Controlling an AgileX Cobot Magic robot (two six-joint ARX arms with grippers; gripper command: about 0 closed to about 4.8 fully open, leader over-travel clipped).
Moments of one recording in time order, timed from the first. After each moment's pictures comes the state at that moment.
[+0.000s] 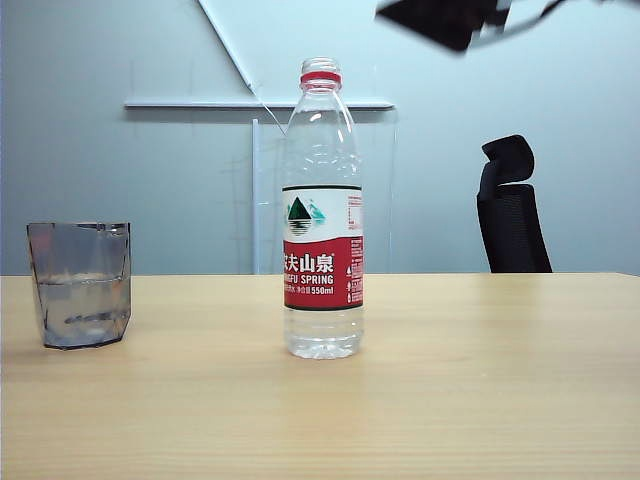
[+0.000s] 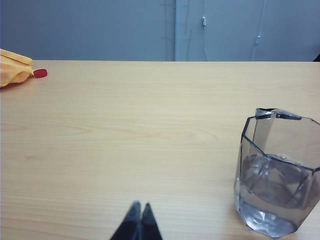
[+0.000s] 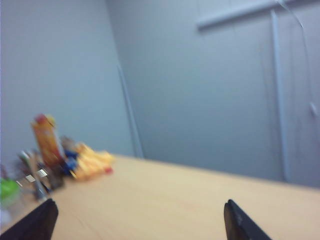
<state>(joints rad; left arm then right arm) 0.00 0.00 0.01 -0.06 -0.06 0.03 0.73 1.31 0.59 1.03 0.12 0.11</state>
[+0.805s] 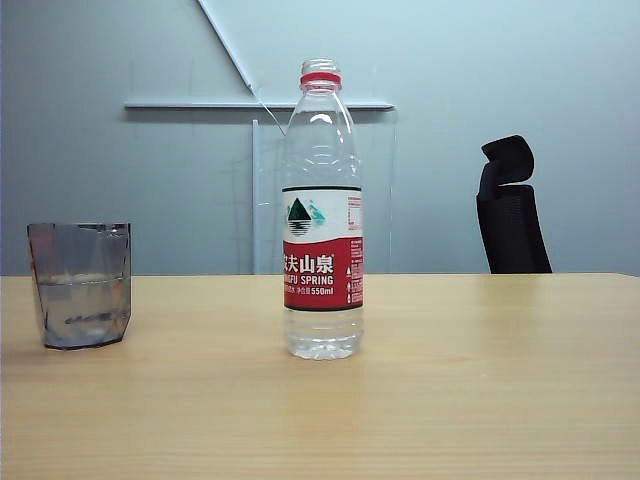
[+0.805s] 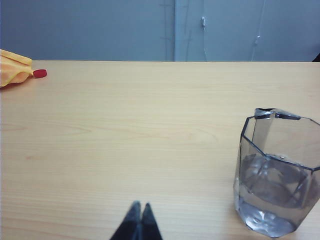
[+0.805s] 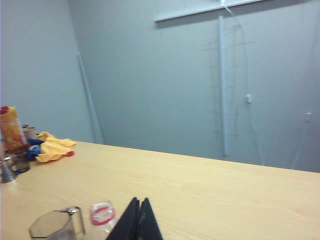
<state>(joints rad) 0.00 0.00 0.01 -0.06 -0.06 0.03 0.75 0.40 0.59 0.00 0.30 0.05</state>
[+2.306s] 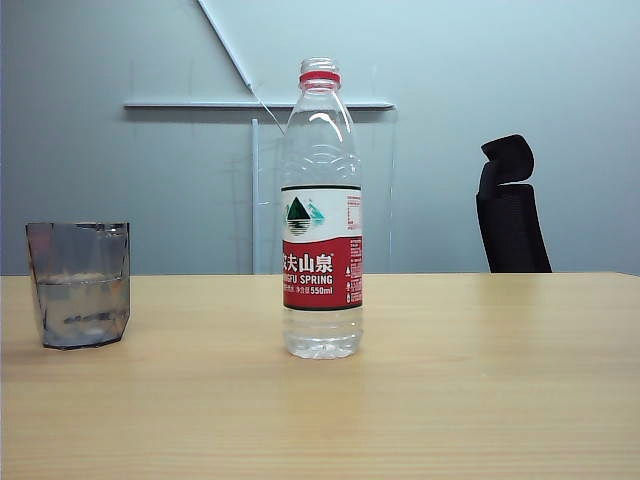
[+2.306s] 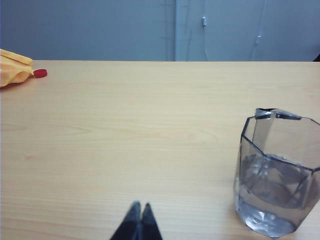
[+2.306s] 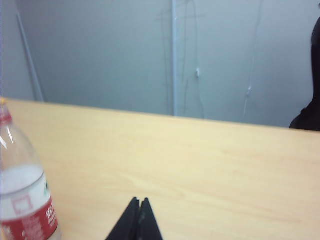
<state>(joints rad) 0.00 0.00 0.01 -0.06 -0.06 0.03 0.11 0.07 0.22 -0.05 -0.20 0.03</state>
